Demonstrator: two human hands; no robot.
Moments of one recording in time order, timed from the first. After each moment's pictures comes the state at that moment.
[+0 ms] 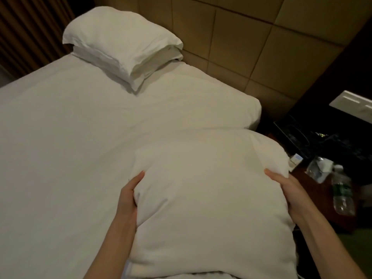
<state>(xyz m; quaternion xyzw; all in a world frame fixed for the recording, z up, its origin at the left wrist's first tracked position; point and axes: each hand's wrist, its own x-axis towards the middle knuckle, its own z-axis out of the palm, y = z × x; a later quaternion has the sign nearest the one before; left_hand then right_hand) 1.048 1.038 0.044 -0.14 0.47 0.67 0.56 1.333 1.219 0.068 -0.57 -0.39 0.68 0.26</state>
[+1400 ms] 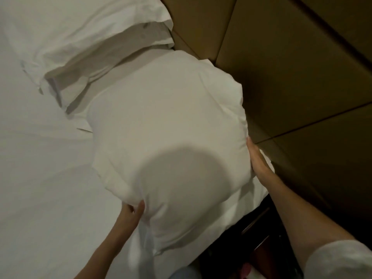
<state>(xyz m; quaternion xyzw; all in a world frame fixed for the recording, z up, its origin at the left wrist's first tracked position) 0.958 1.523 -0.121 -0.03 0.79 0.43 0.44 1.105 1.863 -0.166 -0.61 -0.57 0.55 -0.05</state>
